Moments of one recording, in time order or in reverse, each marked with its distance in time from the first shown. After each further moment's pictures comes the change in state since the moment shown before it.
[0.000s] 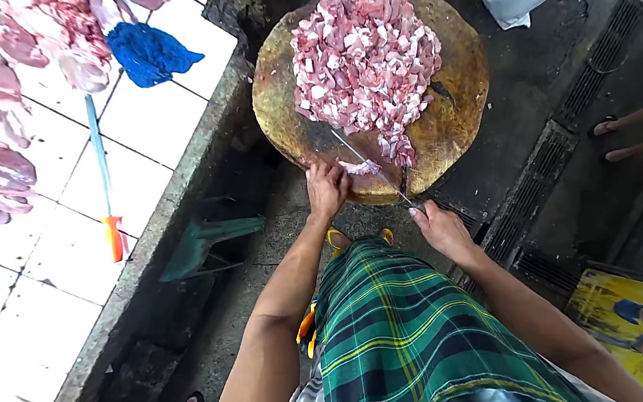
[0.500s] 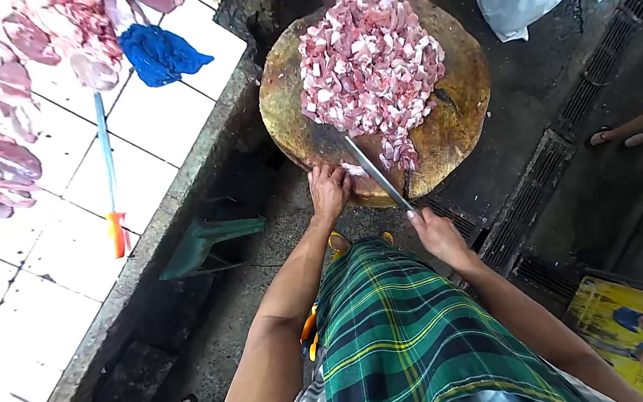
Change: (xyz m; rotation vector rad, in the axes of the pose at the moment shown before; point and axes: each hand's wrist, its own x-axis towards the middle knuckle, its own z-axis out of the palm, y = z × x) left_hand -0.001 0.000 0.002 0.081 -0.022 -0.052; right_hand -0.003 -0.018 0.004 0.065 -0.109 0.109
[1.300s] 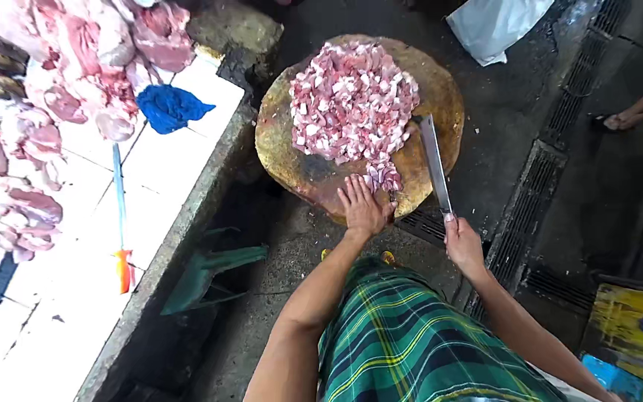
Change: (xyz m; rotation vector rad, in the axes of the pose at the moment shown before) left_hand 0.009 0.116 0.030 0.143 -0.282 -0.068; right_hand 0.012 0.085 -0.017 0.315 0.255 0.257
